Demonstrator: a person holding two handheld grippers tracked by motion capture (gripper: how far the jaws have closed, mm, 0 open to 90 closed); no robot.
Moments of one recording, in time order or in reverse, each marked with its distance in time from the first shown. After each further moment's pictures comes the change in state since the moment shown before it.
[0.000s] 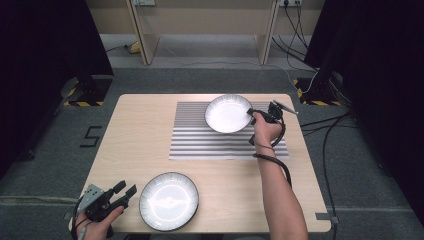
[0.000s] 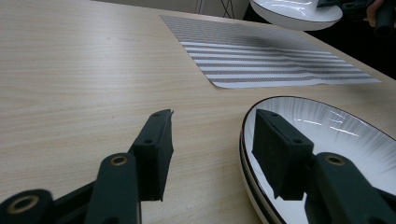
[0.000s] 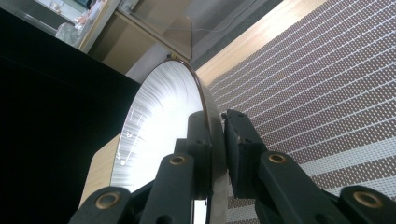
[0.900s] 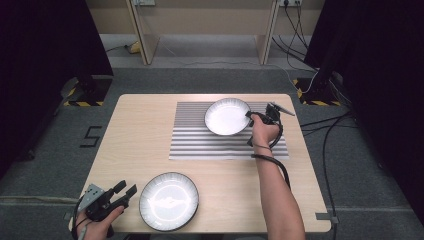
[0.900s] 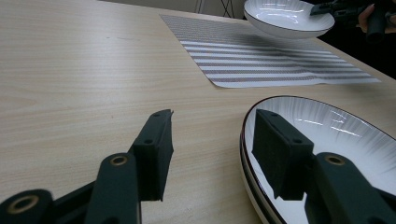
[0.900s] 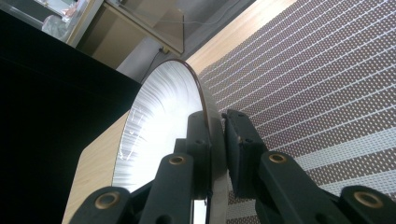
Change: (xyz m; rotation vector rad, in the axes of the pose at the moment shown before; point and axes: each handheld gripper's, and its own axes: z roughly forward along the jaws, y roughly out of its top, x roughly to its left) left arm 0.000 0.000 0.001 0.003 -0.001 0.000; right arm -0.007 -0.006 0.012 0.026 -0.031 0.003
